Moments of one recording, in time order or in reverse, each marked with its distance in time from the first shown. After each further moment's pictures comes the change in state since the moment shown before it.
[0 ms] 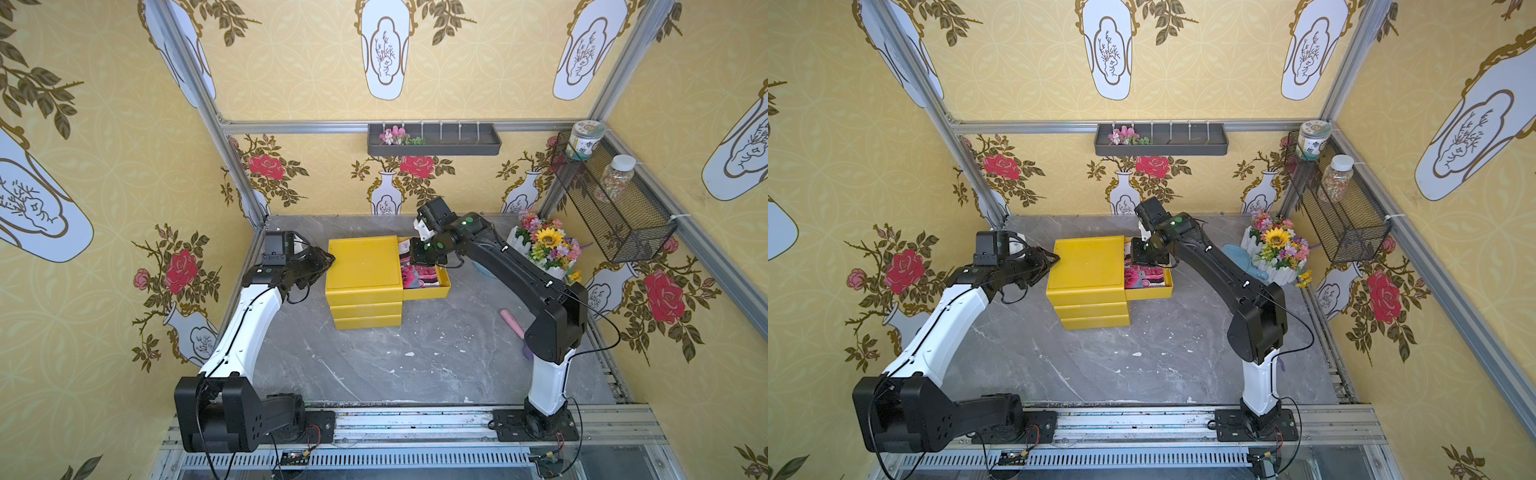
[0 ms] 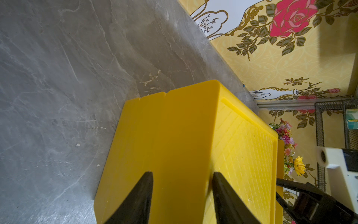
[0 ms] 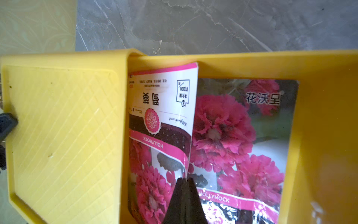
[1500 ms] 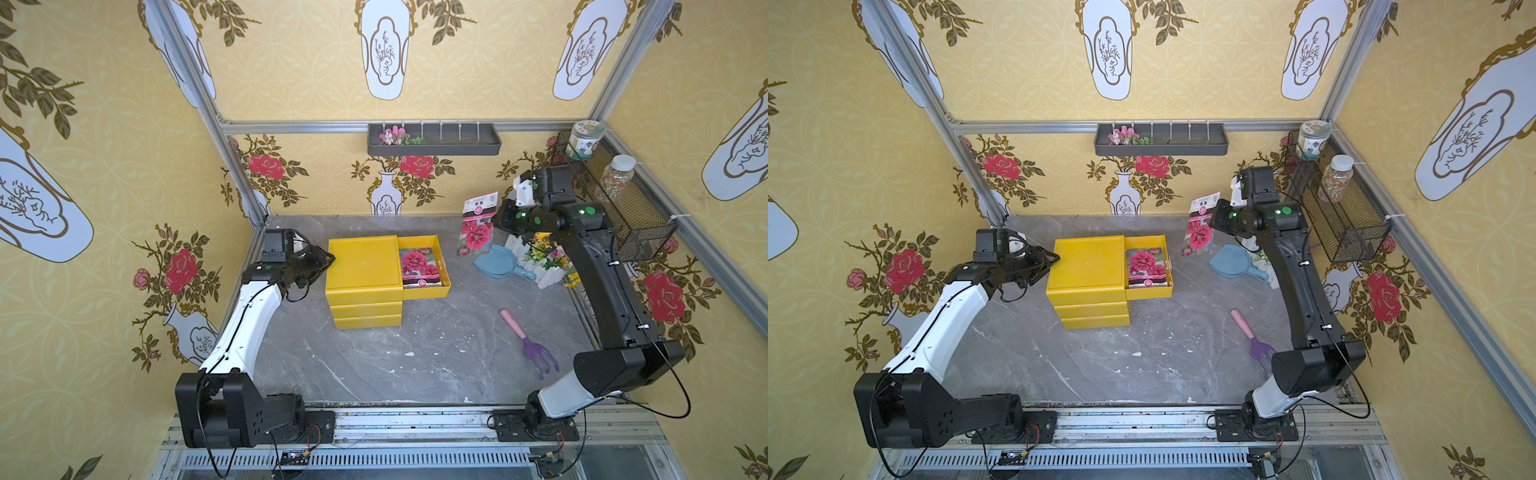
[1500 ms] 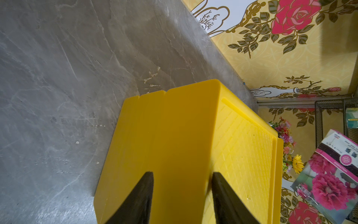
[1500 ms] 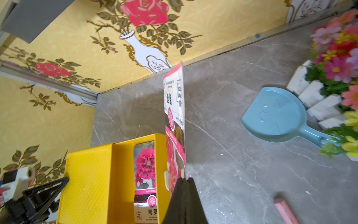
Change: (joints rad) left arm 0.000 0.021 0.030 -0.032 0.016 0.005; right arm -0.489 -0.343 -0.071 -0.018 -0.031 -0.091
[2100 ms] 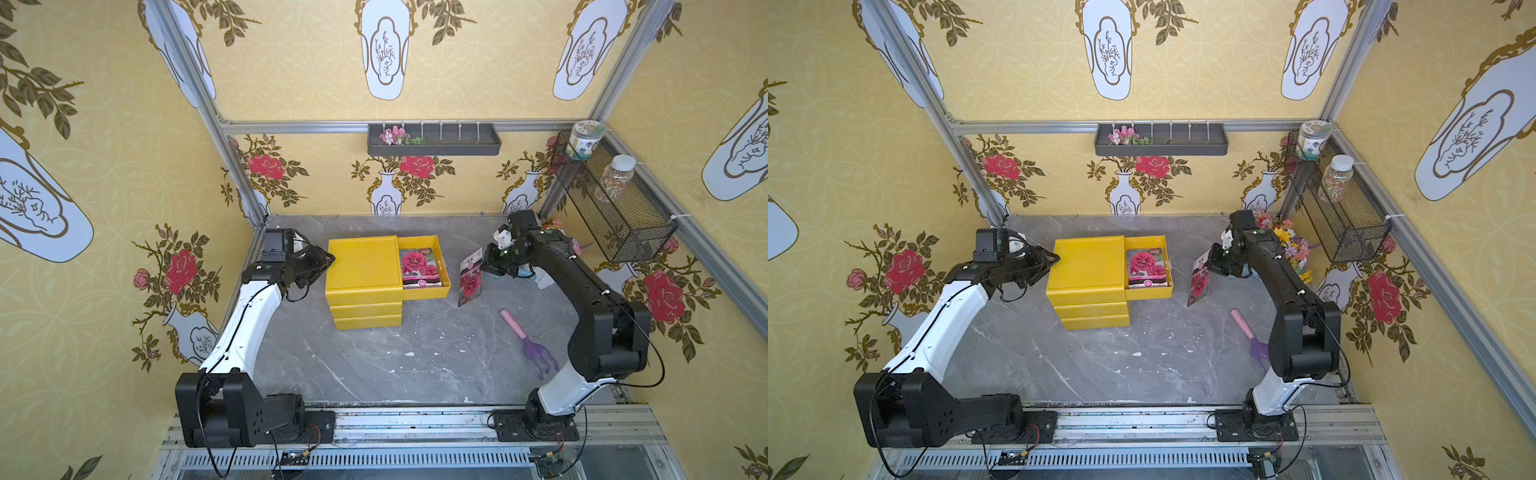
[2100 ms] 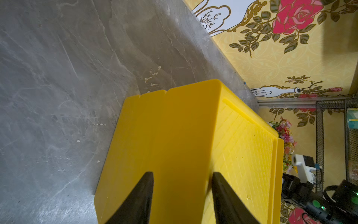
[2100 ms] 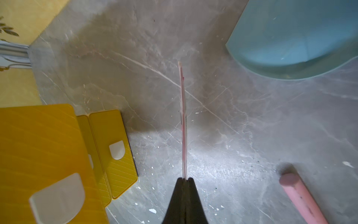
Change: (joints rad) left arm 0.000 0.002 0.003 -0.008 0.000 0.000; right arm -0.019 0.126 -0.438 0.160 -0.148 -0.030
